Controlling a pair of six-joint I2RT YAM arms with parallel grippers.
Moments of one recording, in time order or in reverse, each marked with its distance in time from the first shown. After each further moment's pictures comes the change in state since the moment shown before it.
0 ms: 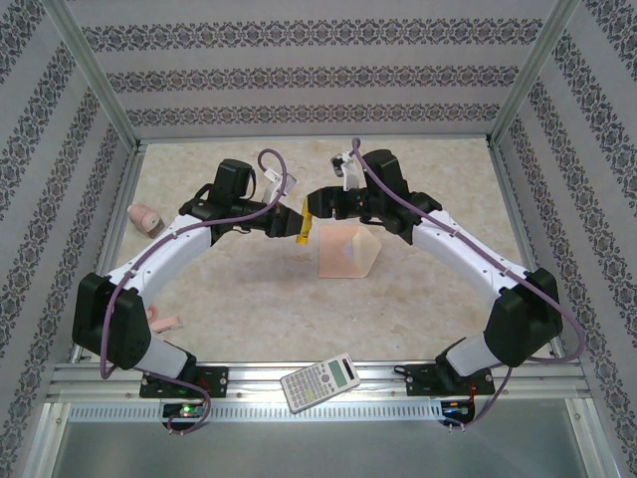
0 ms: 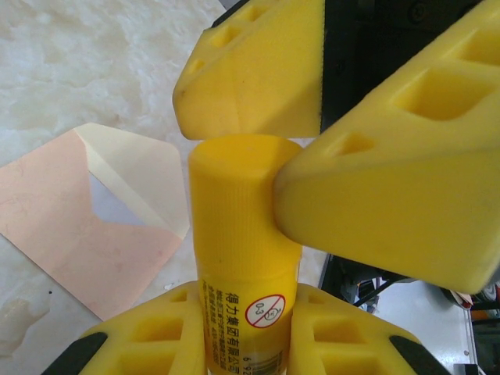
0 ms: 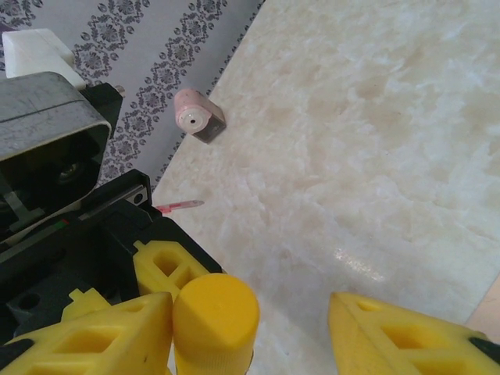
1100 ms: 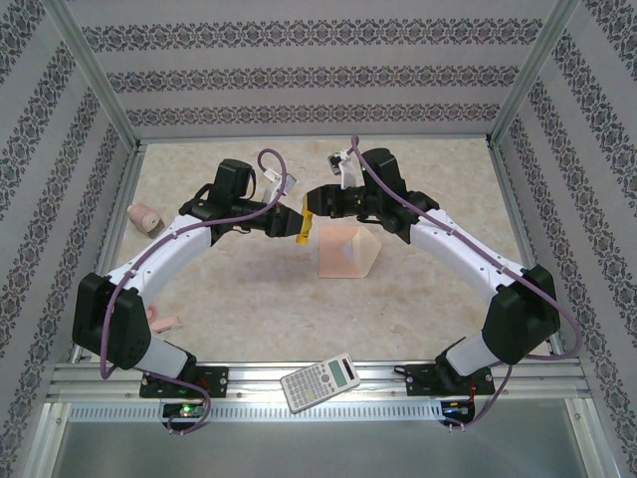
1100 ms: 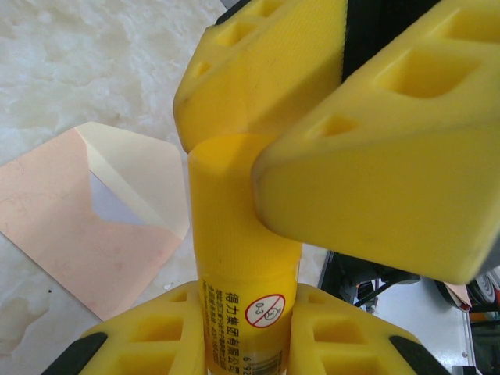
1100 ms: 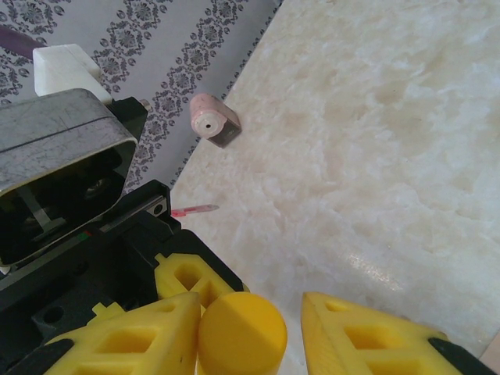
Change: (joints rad) left arm 0.000 0.000 0.000 0.001 -0.002 -0.009; right arm 0.002 0.016 0.005 0.039 -0.030 0.030
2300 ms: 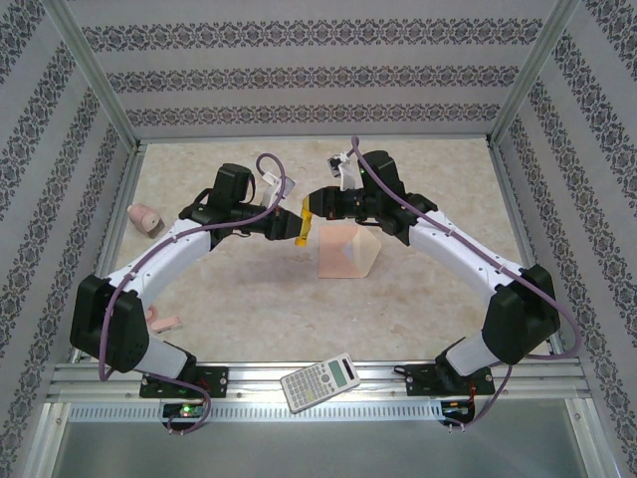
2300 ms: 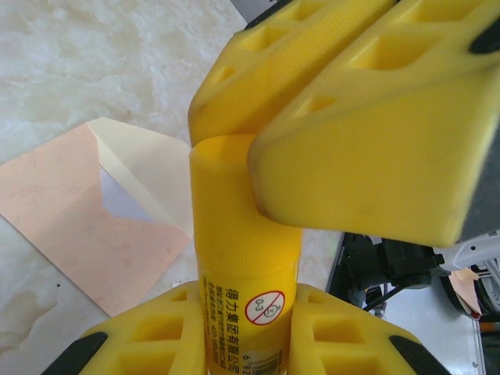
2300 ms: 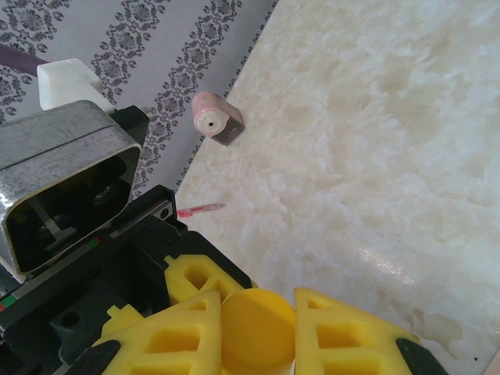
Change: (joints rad) left arm 0.000 -0.019 -0.053 0.049 -0.029 -0.017; right arm 0.000 0.000 -0.020 0.023 -0.001 0.054
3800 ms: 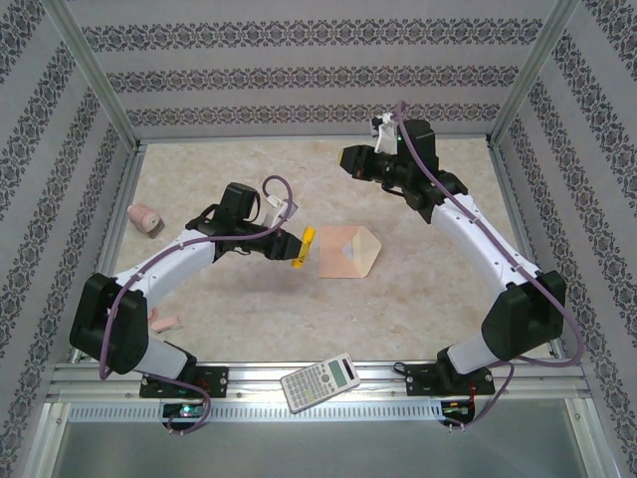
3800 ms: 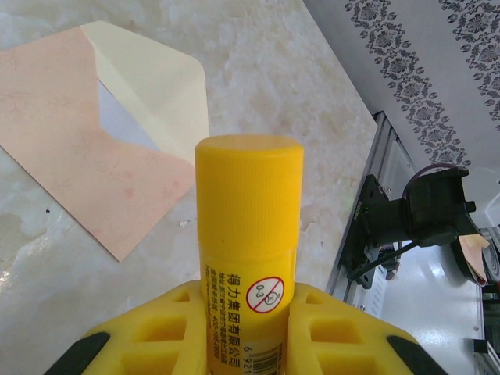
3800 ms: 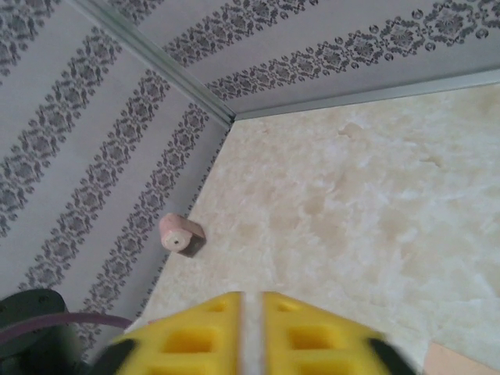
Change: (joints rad) left arm -0.030 -0.003 -0.124 -0.028 -0.016 0.052; right arm -0.183 0.000 0.140 -0.006 0.073 0.027
